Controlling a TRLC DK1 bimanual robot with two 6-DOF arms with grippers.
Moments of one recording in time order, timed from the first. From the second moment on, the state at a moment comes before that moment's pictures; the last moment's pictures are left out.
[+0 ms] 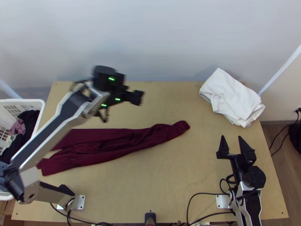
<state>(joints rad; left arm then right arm) -0.56 1.55 1.73 -0.71 0.05 -0.21 0.02 0.01 0.01 0.01 0.00 0.15</state>
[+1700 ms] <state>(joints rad) 0.46 1.20 1.03 -0.75 0.45 0.21 0.36 0.93 0.85 -0.36 0.01 0.39</state>
